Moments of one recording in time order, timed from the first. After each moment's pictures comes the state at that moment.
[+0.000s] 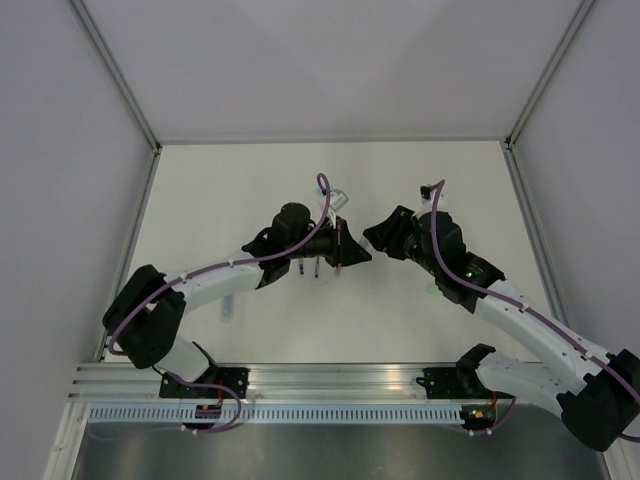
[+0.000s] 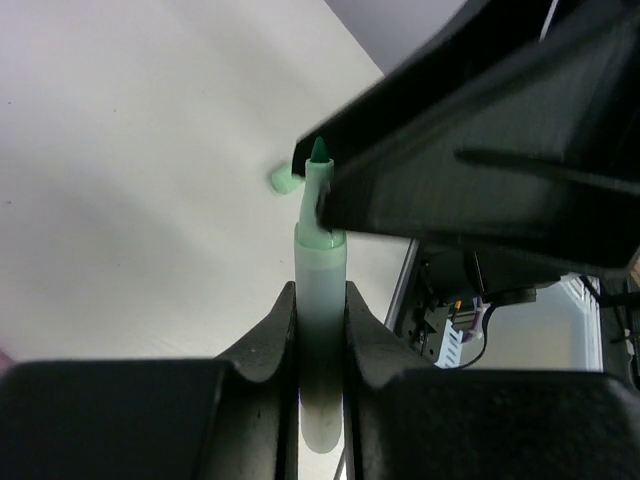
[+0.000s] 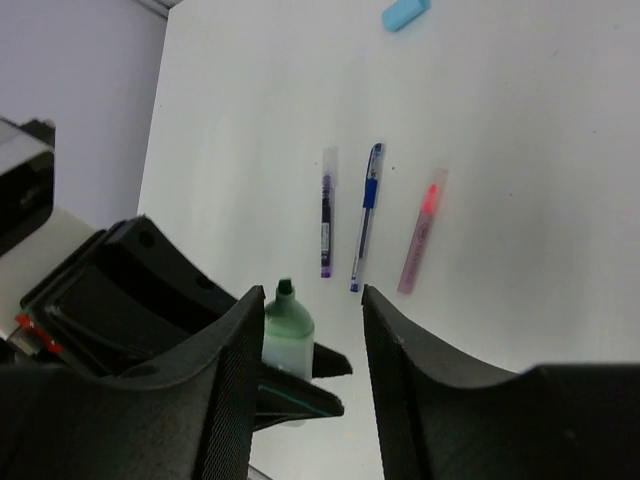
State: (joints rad) left arm -0.77 1.53 0.88 0.38 0.53 -0.57; right arm 0.62 1.01 0.76 -0.14 0.08 0.82
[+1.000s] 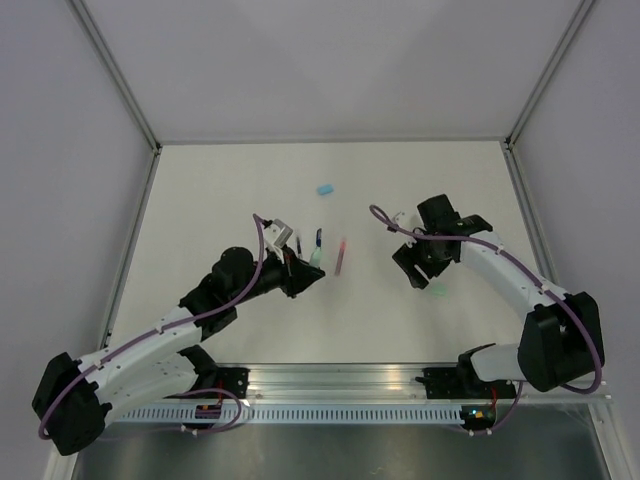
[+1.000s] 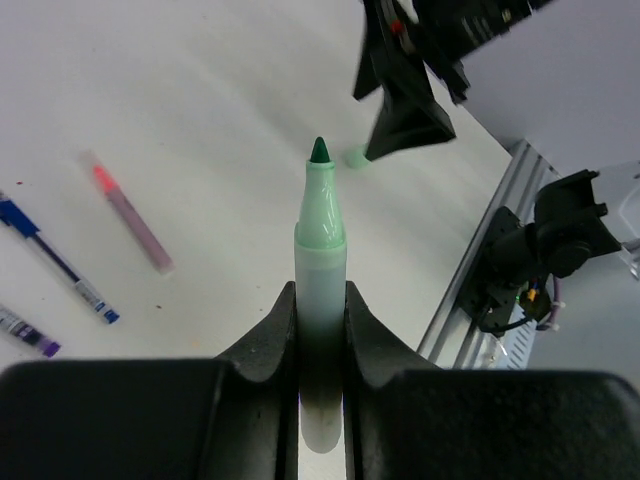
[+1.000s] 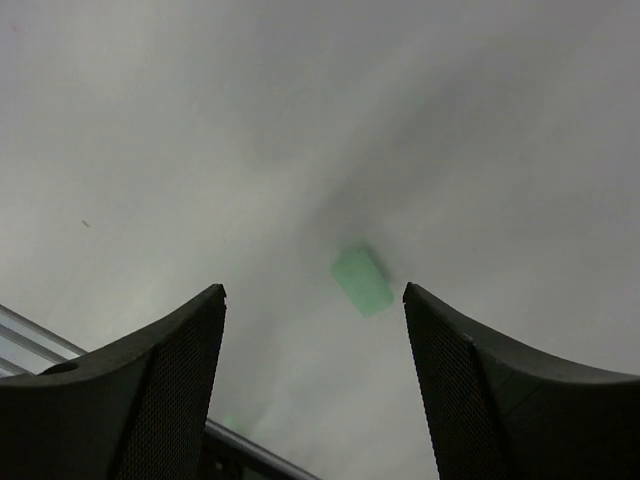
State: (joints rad) left arm -0.76 0.90 0.51 0.21 0.29 -0.42; right arm 0.33 1.36 1.03 -0.82 -0.19 -0.33
